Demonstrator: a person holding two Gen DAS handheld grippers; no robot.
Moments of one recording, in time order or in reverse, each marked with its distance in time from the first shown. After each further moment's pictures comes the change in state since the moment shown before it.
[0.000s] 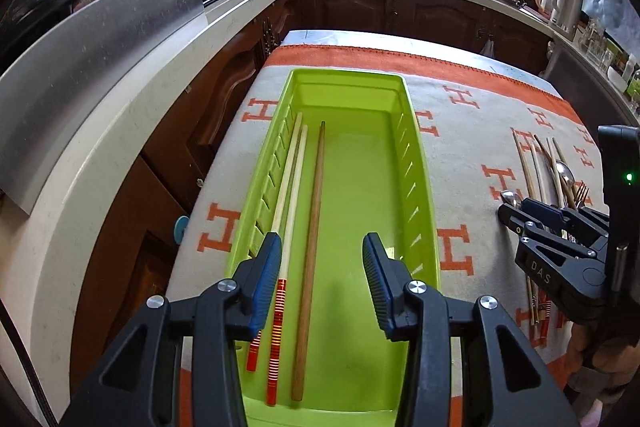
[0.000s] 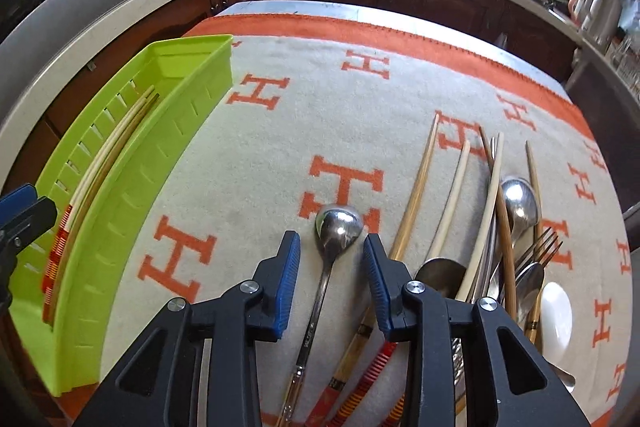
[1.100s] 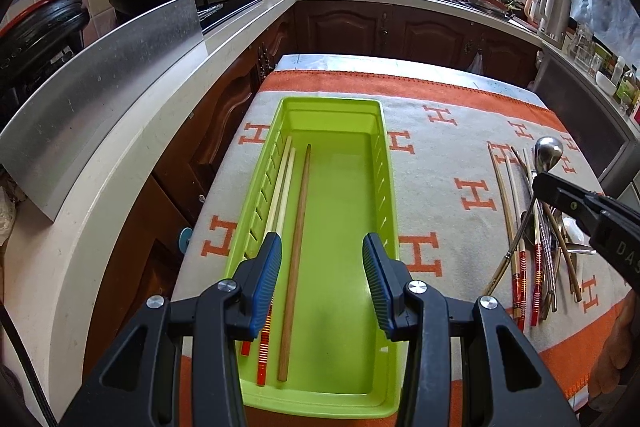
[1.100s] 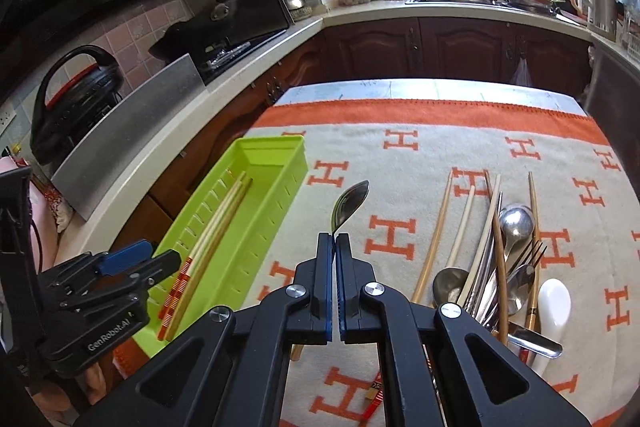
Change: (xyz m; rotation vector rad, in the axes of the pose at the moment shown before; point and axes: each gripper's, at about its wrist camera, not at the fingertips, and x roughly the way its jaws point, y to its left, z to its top) left arm -0.035 -0.011 0.000 0.021 -0.072 -0.002; right arm -0.125 -0.014 -0.005 0.110 -0.210 0.242
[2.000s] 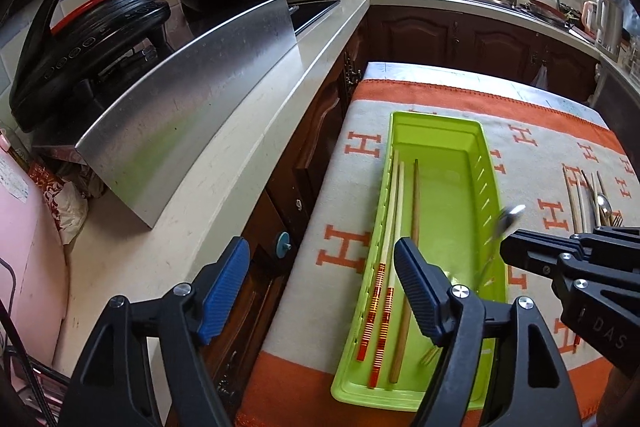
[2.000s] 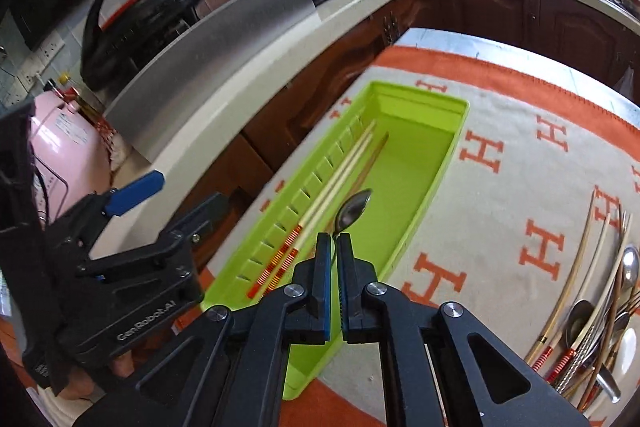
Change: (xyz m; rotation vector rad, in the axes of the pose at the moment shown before) left arm -0.013 0.060 0.012 -0.061 0.006 0.222; right arm 0.057 0.128 0.024 -0.168 0.286 0.245
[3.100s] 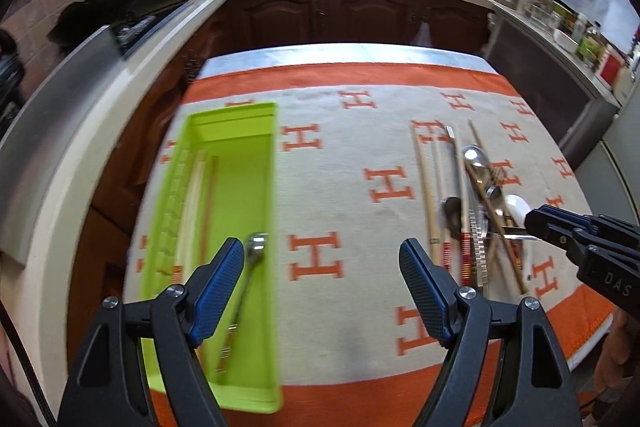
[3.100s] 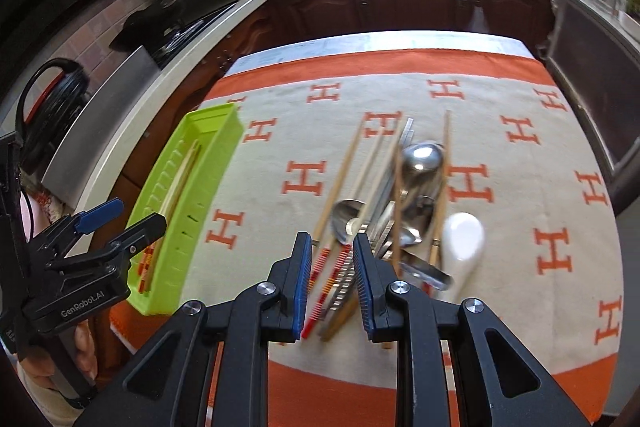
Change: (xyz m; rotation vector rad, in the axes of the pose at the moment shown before) left arm -0.026 -0.146 0.001 0.216 0.078 -0.345; right arm -0.129 -0.191 -0.119 0.344 -0.120 -0.243
